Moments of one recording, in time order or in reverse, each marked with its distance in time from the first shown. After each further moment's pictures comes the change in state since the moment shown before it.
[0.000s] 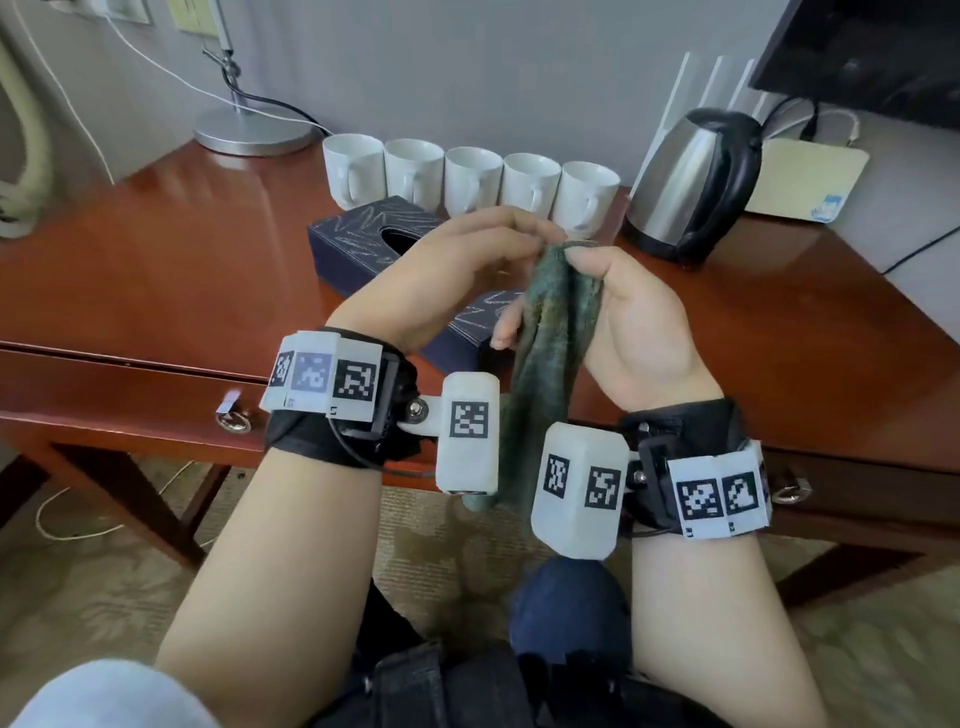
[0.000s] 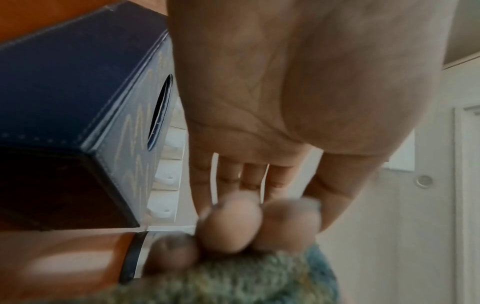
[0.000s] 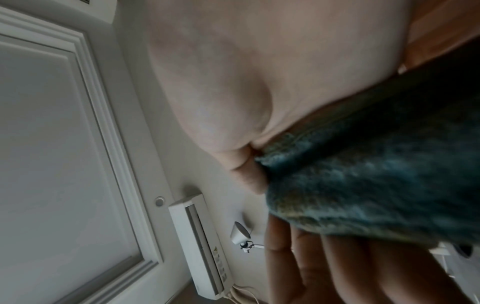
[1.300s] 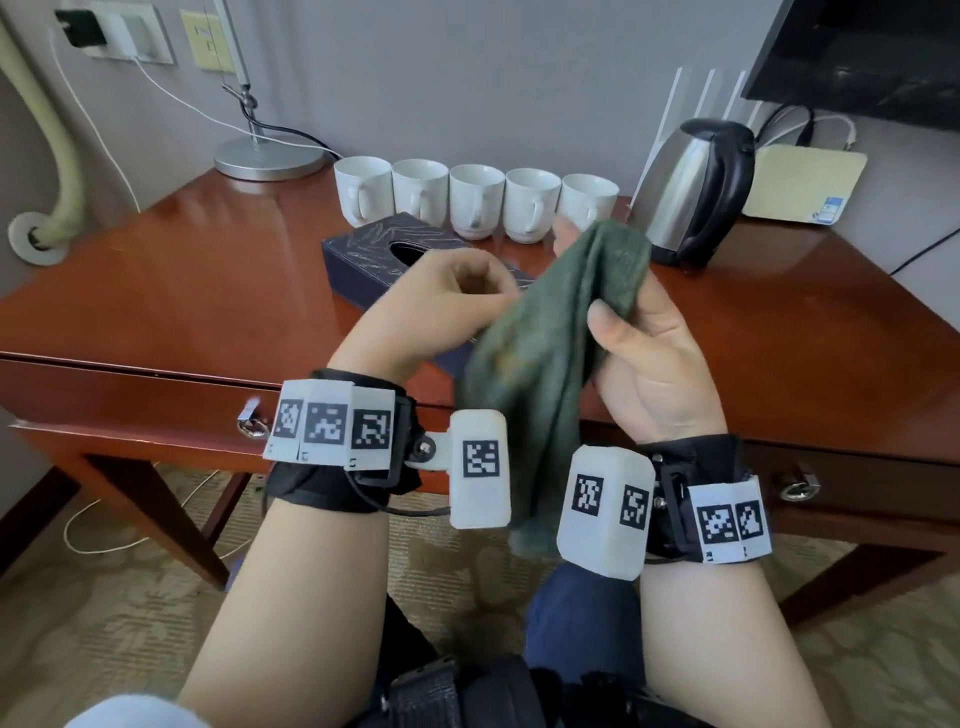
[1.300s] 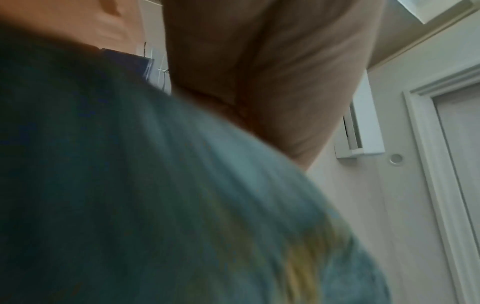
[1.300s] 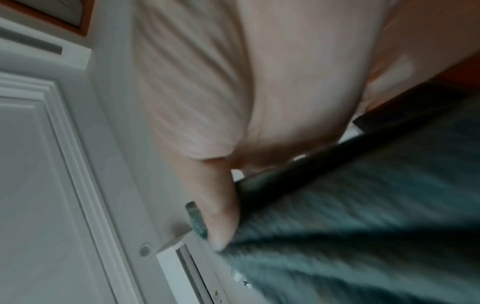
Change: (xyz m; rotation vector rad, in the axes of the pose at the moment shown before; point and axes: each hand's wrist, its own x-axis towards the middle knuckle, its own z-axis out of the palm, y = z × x) left_hand -0.023 0.003 0.009 0.350 0.296 -0.126; right_hand -0.022 0.023 -0.012 0.202 -0.080 -0.384
